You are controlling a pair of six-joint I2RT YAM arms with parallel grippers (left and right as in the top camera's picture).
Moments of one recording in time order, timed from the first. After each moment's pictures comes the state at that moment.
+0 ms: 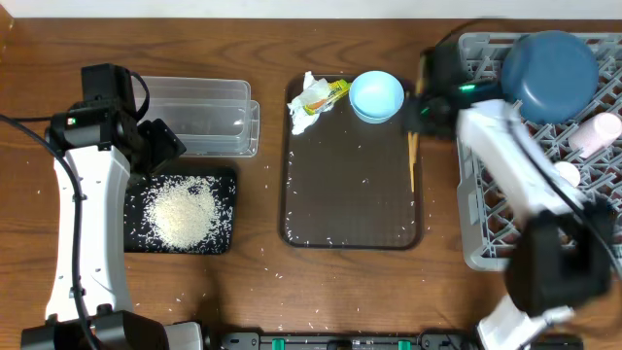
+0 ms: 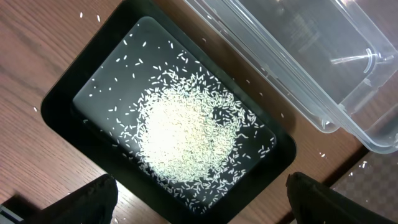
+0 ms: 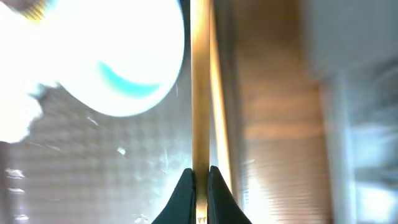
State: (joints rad) left arm 0.18 1.50 1.42 -1.23 -0.11 -0.54; right arm 0.20 1.79 1.50 -0.79 -0.01 0.37
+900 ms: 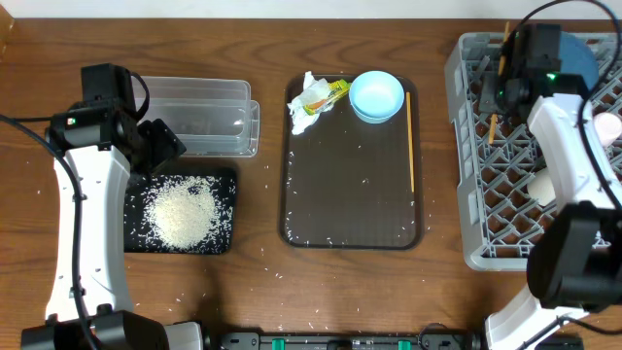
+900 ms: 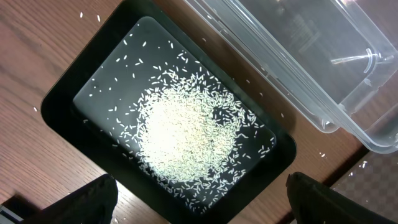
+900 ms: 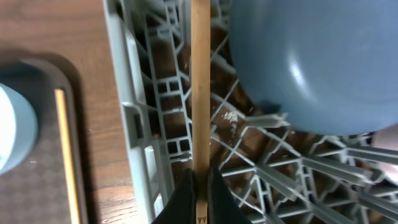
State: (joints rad) left arm 0.18 1.50 1.42 -1.23 -0.11 -0.54; right arm -0.06 1.86 1.53 -0.72 0.09 0.10
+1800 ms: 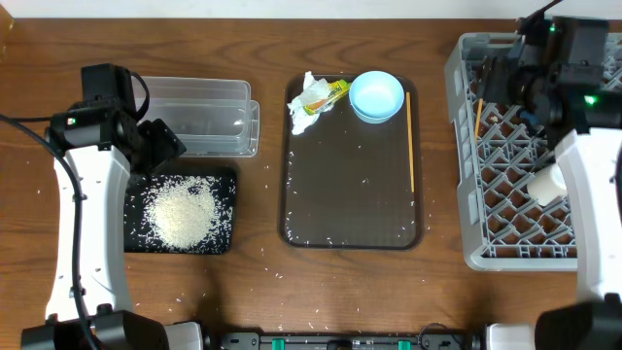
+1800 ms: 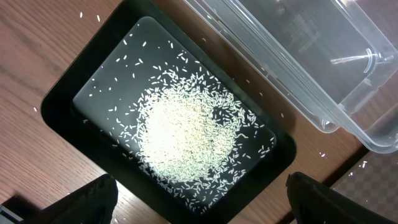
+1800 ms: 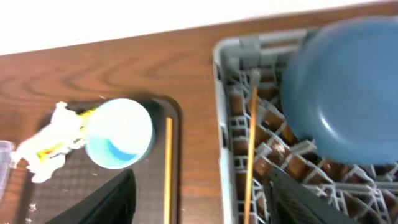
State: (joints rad) left arm 0.18 1.50 1.42 -1.23 -0.11 -0.54; right arm -0.04 1.57 1.52 -0.72 -0.13 0.12
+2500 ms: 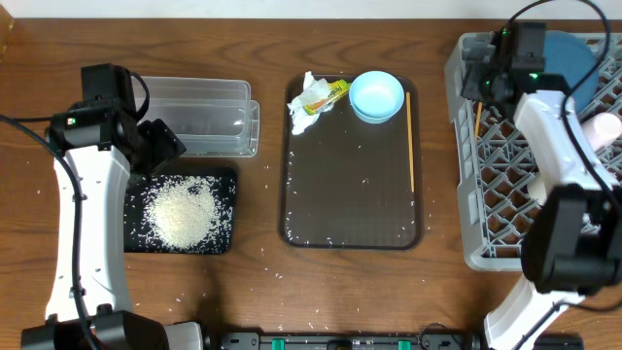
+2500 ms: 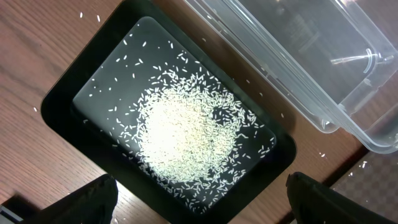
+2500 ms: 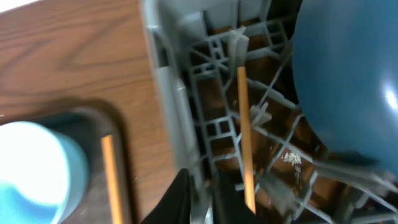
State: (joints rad) left arm 0.18 1.50 1.42 -1.23 -0.11 -0.54; right arm -0.04 1.95 1.52 -0.51 0.00 0.25
